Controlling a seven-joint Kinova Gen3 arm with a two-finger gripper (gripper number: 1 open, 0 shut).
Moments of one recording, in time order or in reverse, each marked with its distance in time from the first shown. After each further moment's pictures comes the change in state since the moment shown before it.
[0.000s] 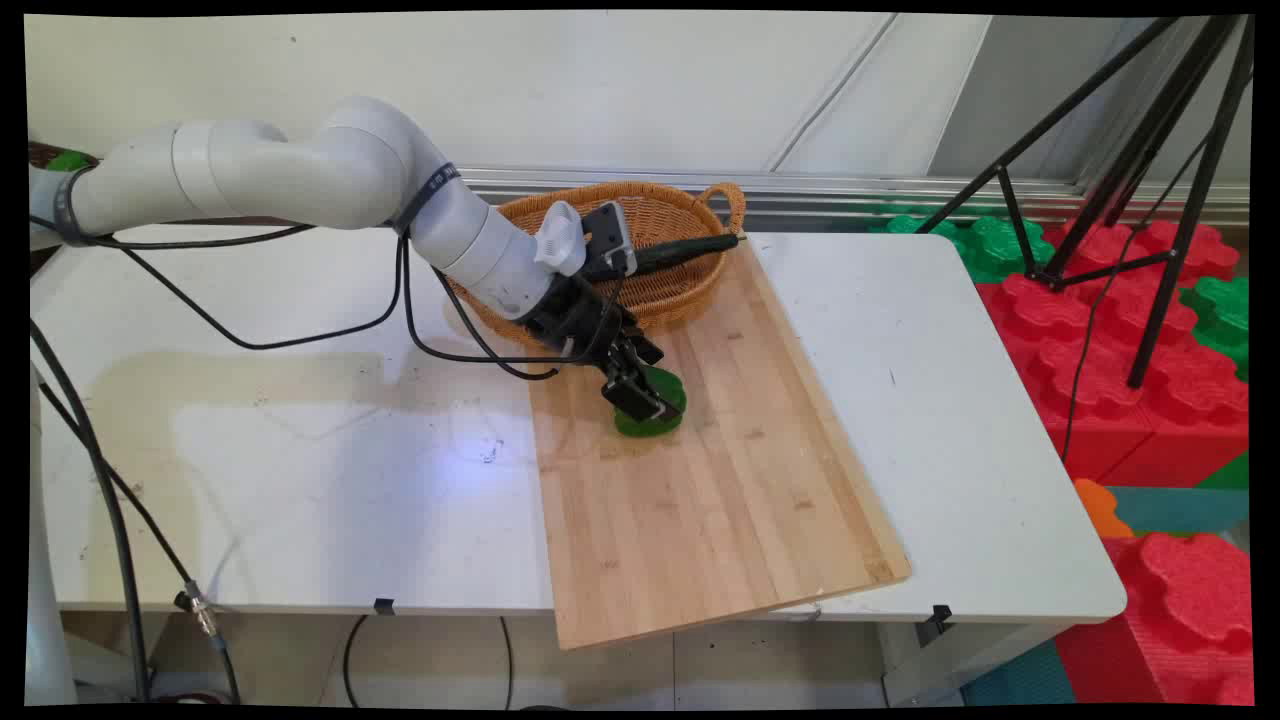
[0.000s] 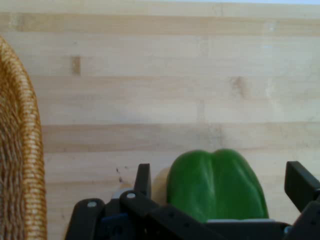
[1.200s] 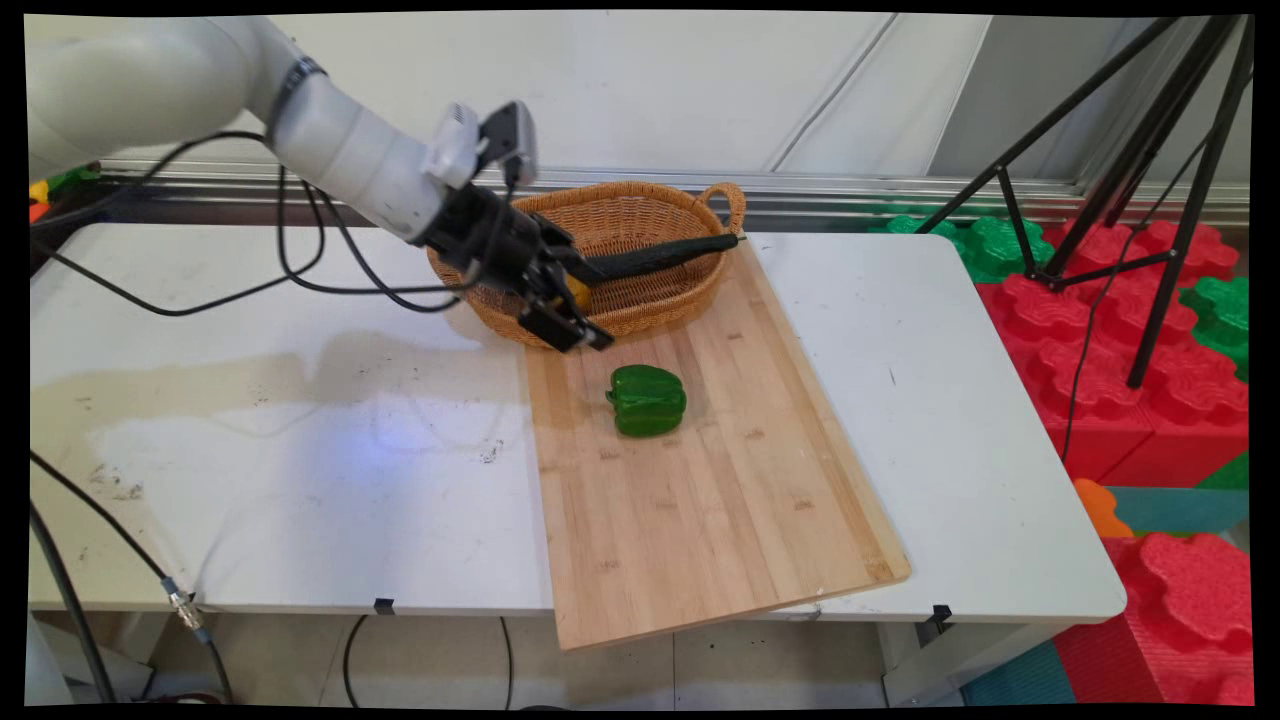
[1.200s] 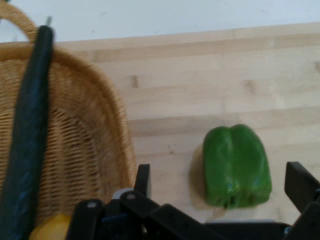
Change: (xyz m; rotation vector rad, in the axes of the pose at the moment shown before) arm -0.002 -0.005 -0.118 0.085 0.053 0.094
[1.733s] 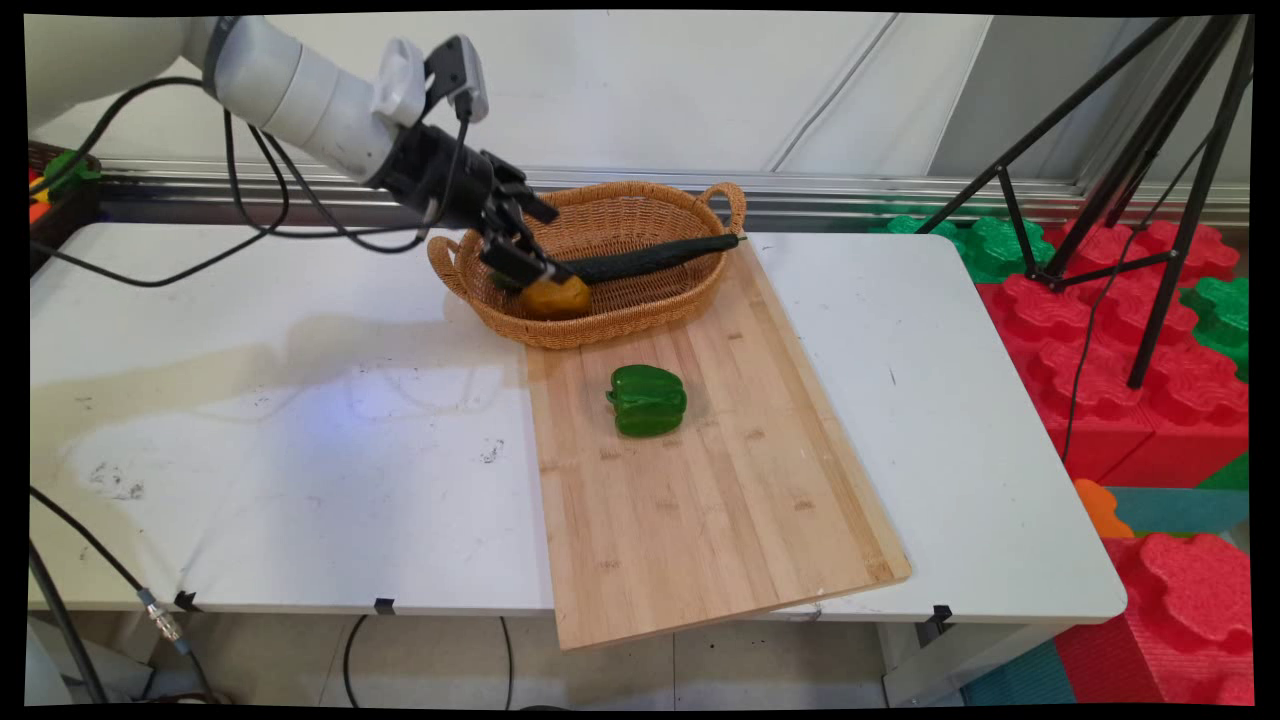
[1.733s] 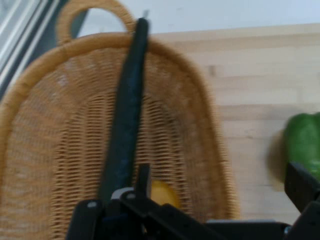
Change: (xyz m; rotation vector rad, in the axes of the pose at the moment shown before) arm -0.005 -0.039 -0.042 0.136 -0.006 -0.015
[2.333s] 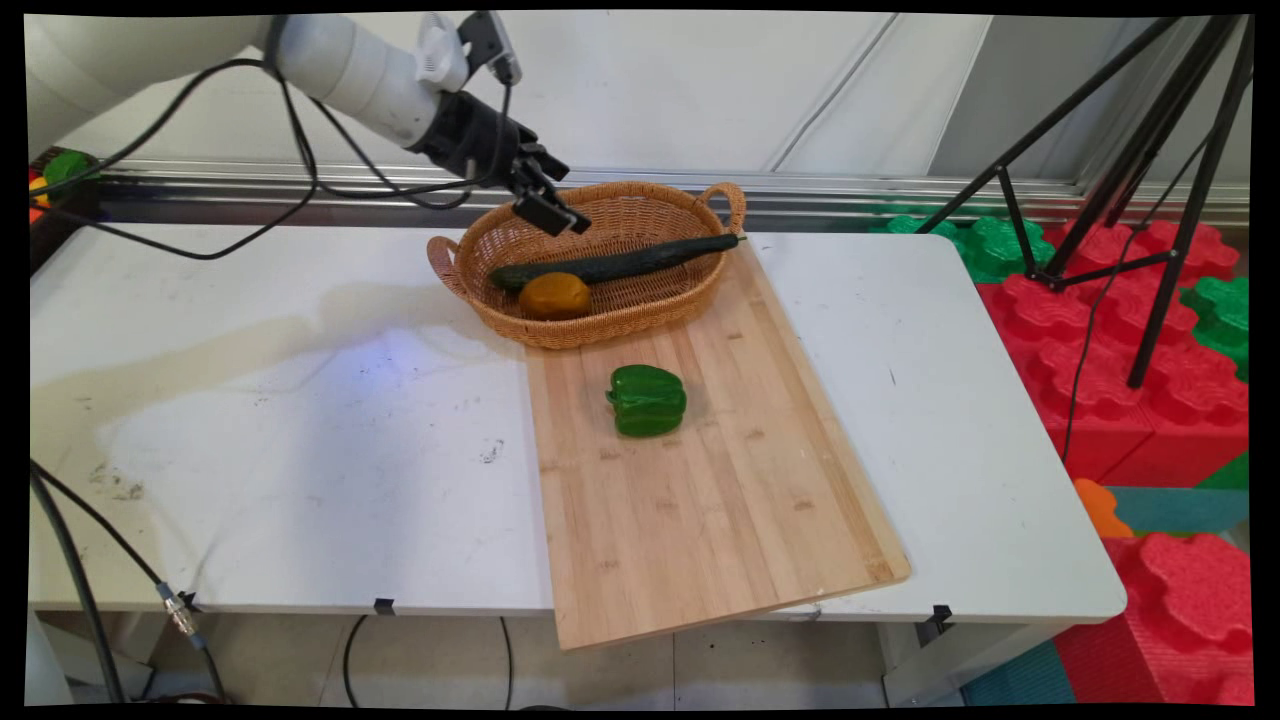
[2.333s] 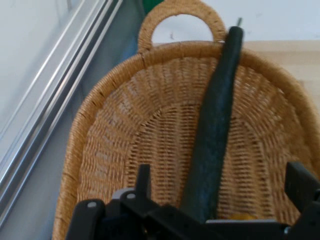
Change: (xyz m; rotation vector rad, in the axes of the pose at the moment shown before) arm 0.012 -0.058 0.039 0.097 0.001 -0.037
